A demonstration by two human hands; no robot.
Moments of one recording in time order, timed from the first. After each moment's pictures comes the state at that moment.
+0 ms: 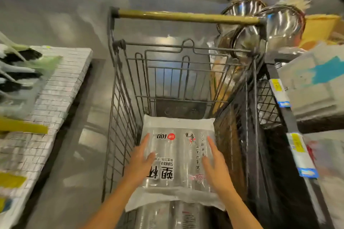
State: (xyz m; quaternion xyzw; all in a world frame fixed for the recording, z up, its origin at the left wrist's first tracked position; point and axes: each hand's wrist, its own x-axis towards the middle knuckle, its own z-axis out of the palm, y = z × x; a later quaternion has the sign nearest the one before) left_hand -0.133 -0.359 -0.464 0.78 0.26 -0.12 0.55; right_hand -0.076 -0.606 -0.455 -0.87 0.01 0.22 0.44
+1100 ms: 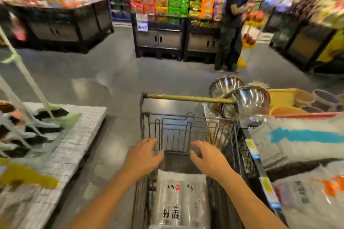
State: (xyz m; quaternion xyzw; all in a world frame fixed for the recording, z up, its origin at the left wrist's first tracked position) left_hand -0.092 -0.298 -0.199 0.96 0.12 -0.03 0.25; right_hand -0.019 -0.524 -0.191 -0.95 -0.21 0.14 0.18
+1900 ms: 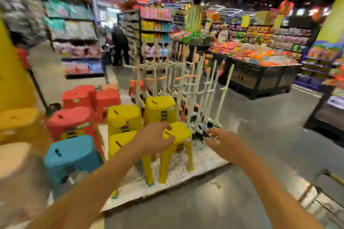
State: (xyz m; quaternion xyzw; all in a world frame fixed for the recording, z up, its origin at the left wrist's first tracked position) left_hand -0.585 -0.168 0.014 0.83 0.50 0.13 0.18; right_hand -0.334 -0.225 0.004 -0.72 -0.66 0.11 0.18
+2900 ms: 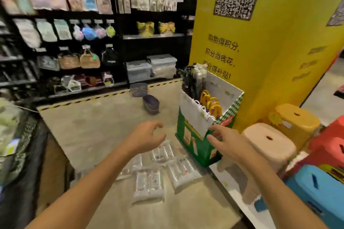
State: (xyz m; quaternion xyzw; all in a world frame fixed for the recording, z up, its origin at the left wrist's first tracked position) left_hand -1.245 -0.580 -0.060 0.22 0.94 0.25 0.08; right_hand -1.155 -0.316 -0.054 -0.08 -0.98 0.21 0.00
